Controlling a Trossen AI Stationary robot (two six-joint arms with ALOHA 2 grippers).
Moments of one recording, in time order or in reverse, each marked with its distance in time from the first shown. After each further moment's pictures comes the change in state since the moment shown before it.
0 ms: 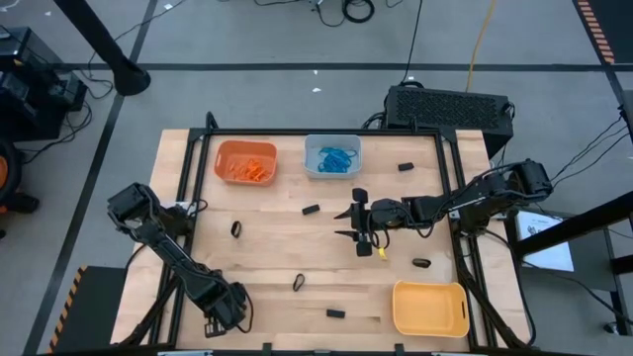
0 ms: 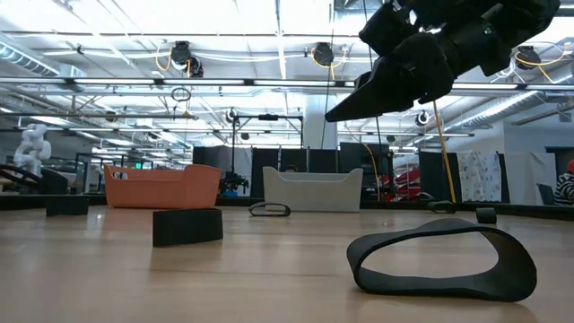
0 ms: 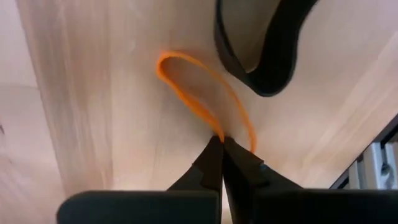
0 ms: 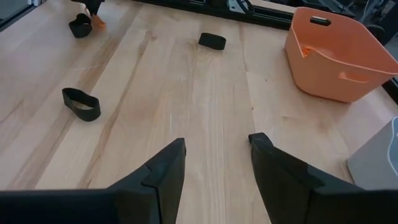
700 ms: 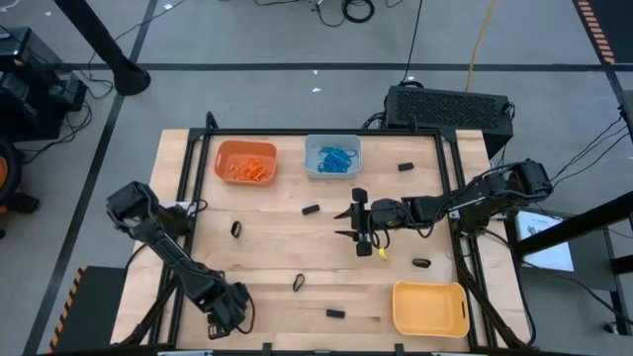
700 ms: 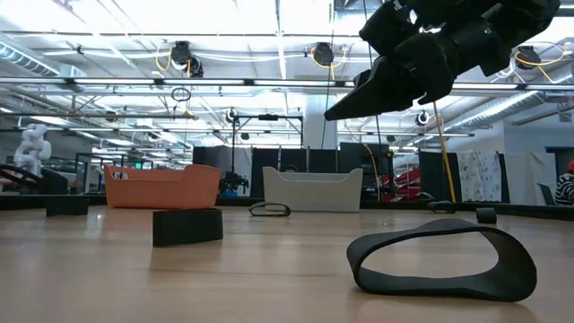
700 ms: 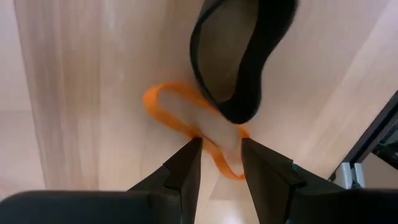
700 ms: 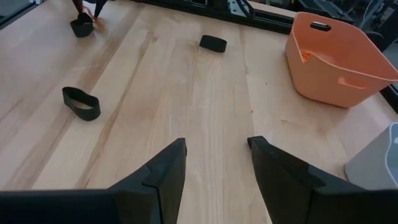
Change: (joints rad) left arm -0.001 -0.019 0.002 0.075 -0.053 -0.046; right arm 0.000 0.000 0.000 0.008 0.000 -0.030
